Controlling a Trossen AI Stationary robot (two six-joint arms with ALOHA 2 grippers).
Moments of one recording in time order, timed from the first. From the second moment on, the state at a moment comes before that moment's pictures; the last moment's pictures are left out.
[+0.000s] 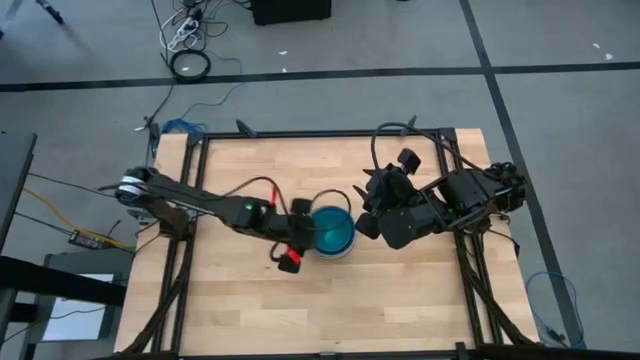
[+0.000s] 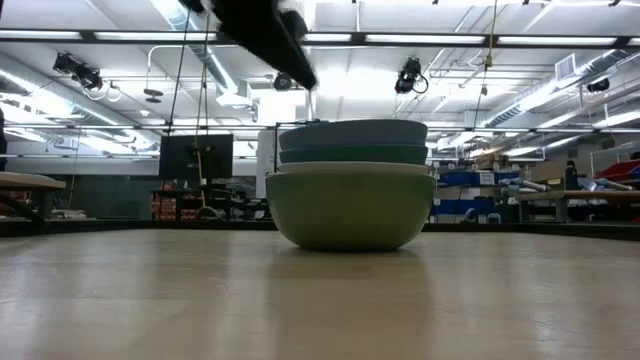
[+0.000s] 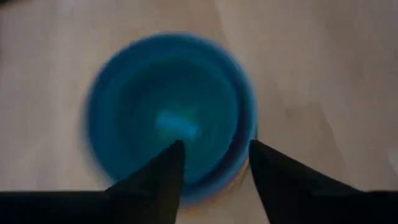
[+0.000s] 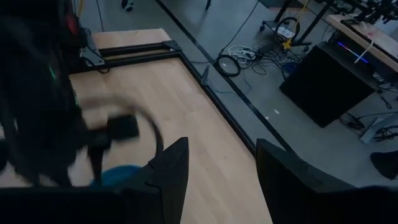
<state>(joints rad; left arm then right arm) -0.24 1.60 1.30 -0.59 -0.21 0.10 0.44 1.79 2.35 -1.54 0.96 0.57</state>
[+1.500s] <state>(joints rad) -0.74 0.00 0.58 -0.61 -0.78 -0.03 1.00 0.86 0.46 -1.46 1.57 1.94</state>
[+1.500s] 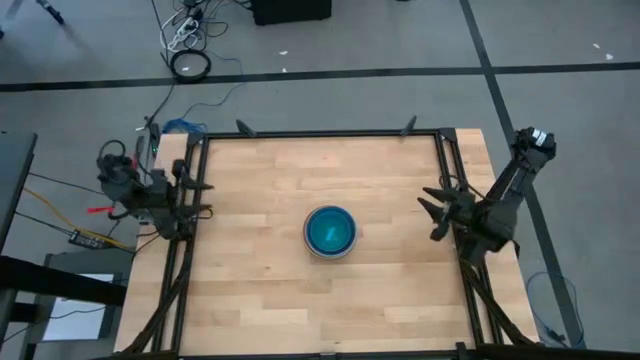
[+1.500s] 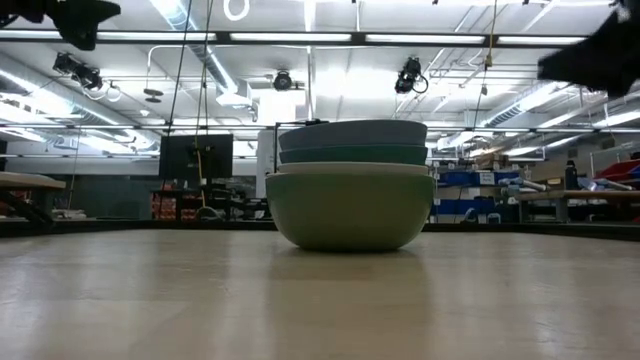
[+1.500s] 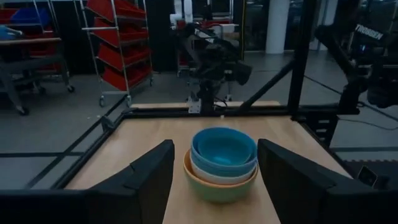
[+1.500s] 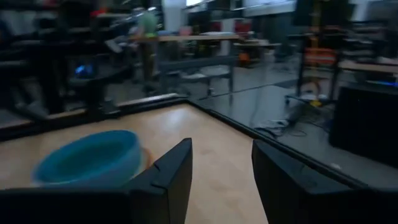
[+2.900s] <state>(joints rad) -0.40 0.01 0.14 -0.01 -0.71 0.08 0.79 0.87 0.34 -0.38 0.32 1.70</state>
